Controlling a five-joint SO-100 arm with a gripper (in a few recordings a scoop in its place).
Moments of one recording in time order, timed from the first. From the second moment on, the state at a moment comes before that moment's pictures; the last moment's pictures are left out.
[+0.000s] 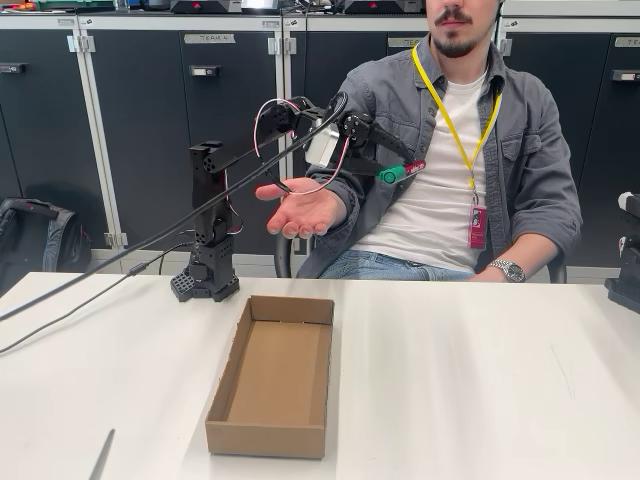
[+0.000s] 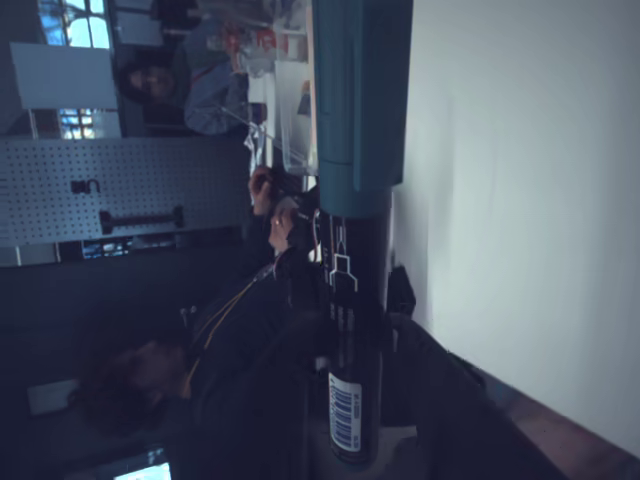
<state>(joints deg) -70.4 94.4 55.0 56.1 -6.9</state>
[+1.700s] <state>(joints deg) -102.4 99.8 50.2 99.5 -35.0</state>
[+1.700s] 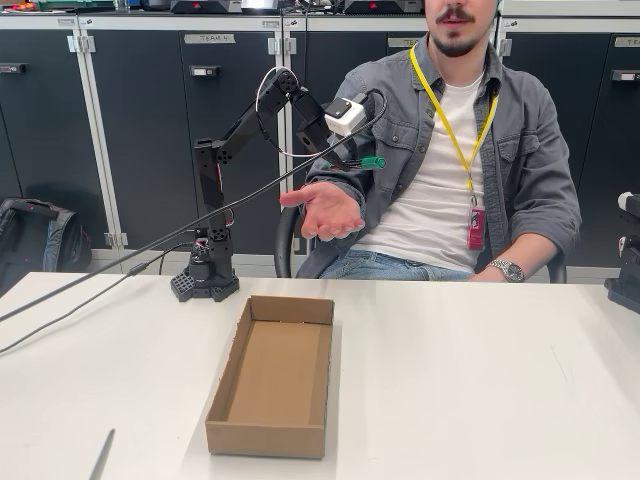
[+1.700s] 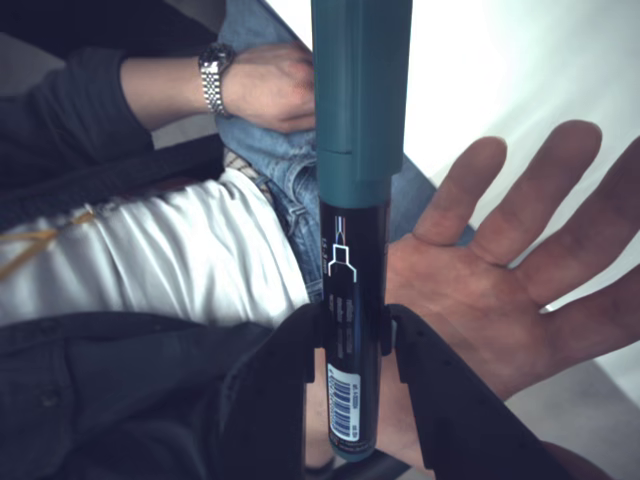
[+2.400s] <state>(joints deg) -103.7 107.9 69.6 99.4 -41.1</state>
